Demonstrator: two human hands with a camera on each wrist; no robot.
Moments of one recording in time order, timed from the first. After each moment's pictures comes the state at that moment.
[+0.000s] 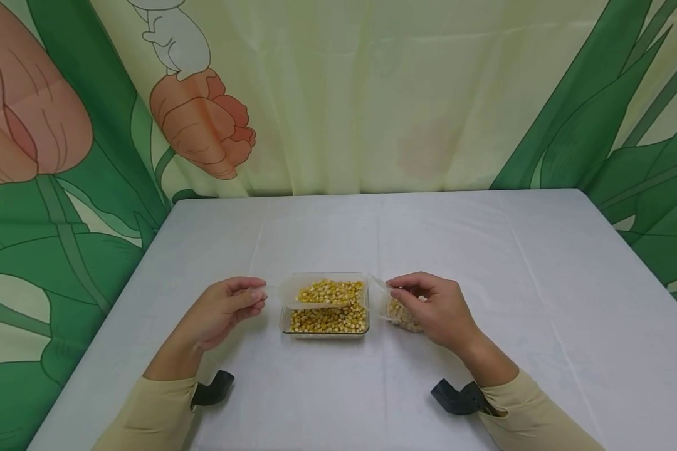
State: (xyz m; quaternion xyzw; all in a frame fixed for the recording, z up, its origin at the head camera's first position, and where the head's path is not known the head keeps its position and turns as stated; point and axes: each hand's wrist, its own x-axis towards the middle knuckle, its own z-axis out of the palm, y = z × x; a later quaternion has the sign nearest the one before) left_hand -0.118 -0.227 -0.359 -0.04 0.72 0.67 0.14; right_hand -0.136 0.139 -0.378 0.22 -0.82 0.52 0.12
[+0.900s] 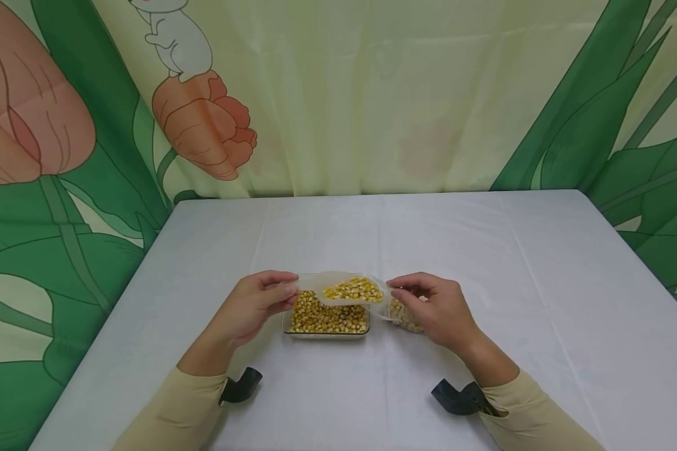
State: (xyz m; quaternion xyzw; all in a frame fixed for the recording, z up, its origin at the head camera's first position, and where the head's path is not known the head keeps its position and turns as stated) left_hand -0.125 -0.176 -0.354 0.00 0.70 0.70 0.13; right_hand -0.135 0.139 -0.377 0.21 -0.82 0.52 0.11
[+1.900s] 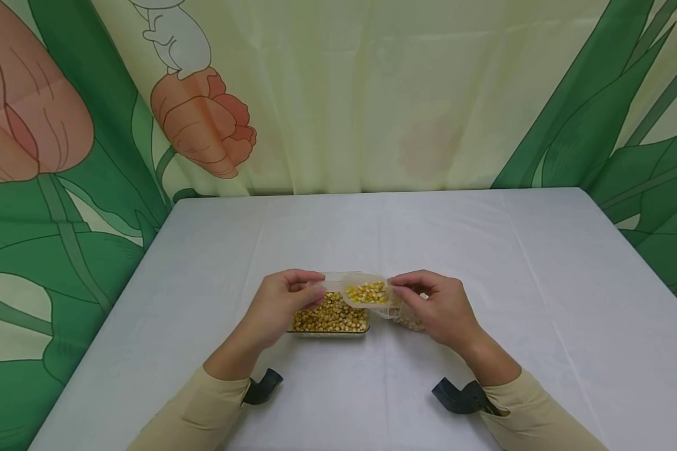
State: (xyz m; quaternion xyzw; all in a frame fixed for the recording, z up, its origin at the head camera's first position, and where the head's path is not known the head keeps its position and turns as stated) left_hand -0.123 -0.129 -0.346 -0.02 0.74 0.67 0.09; right_hand -0.135 0.138 -0.374 0.22 -0.82 0.51 0.13
